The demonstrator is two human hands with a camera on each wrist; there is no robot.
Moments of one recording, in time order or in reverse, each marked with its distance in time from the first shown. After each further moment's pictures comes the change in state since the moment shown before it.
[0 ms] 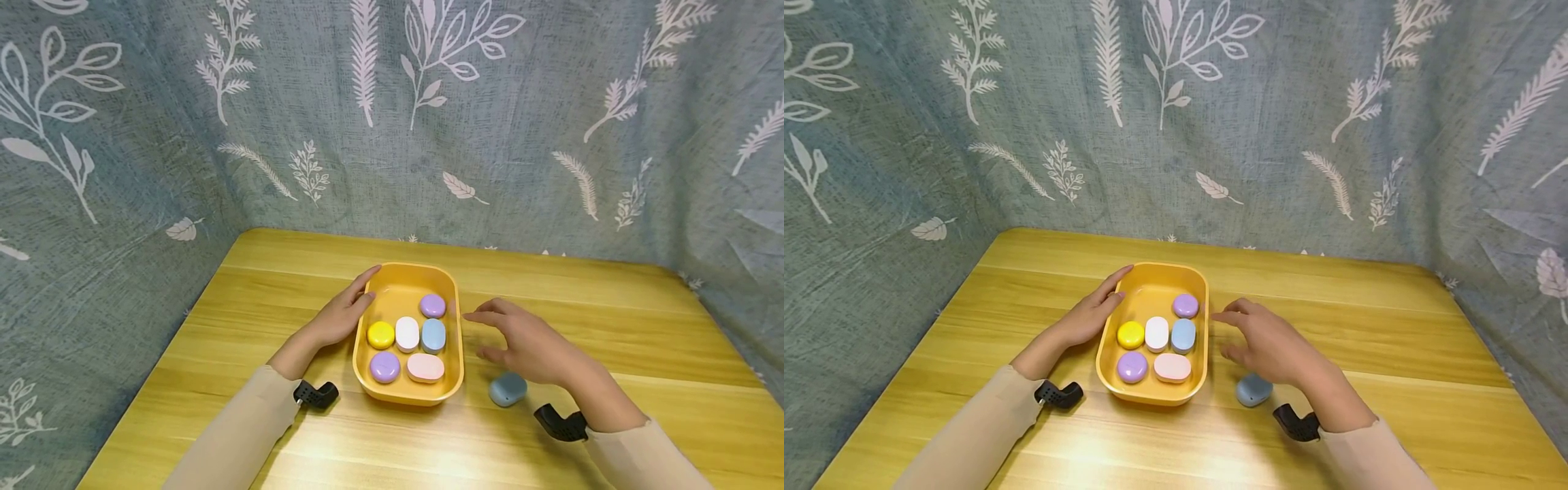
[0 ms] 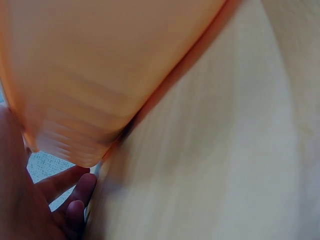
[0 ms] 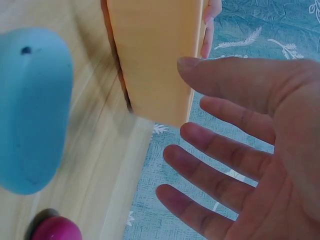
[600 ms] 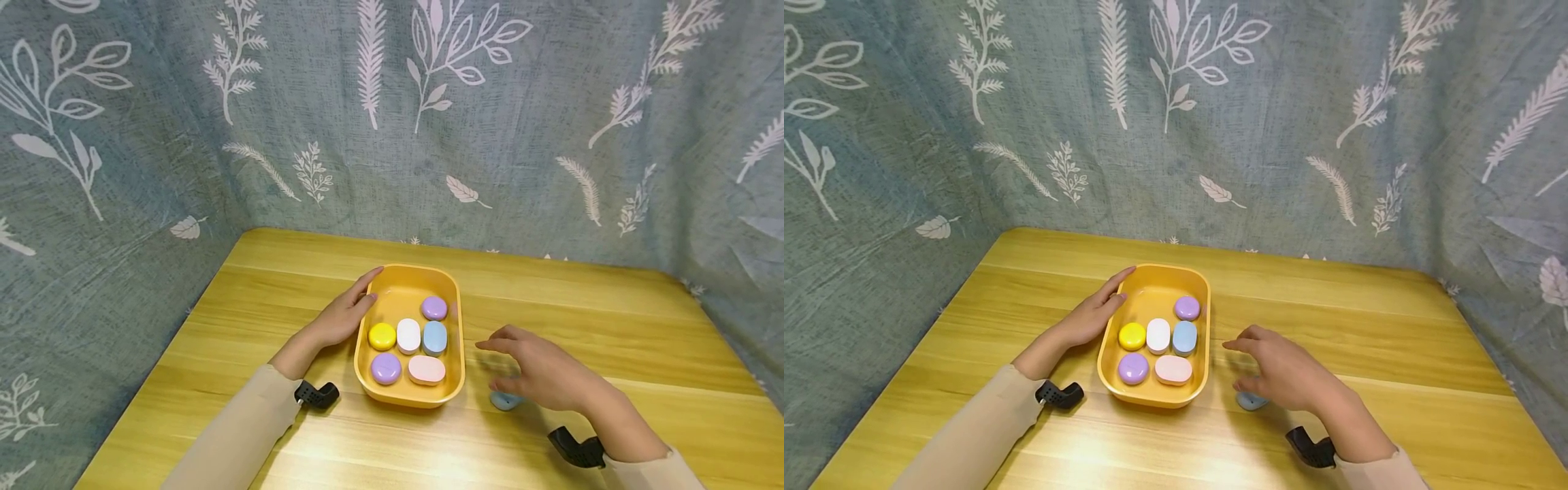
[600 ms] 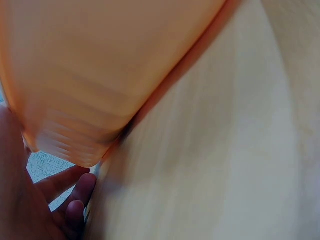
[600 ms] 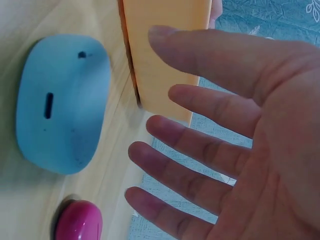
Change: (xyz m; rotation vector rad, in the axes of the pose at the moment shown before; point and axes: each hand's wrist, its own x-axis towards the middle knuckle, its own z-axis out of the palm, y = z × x) left_hand 0.002 -0.002 -0.001 -0.010 -0.001 0.000; right_hand -0.024 0.003 0.003 0.039 -0.156 0.042
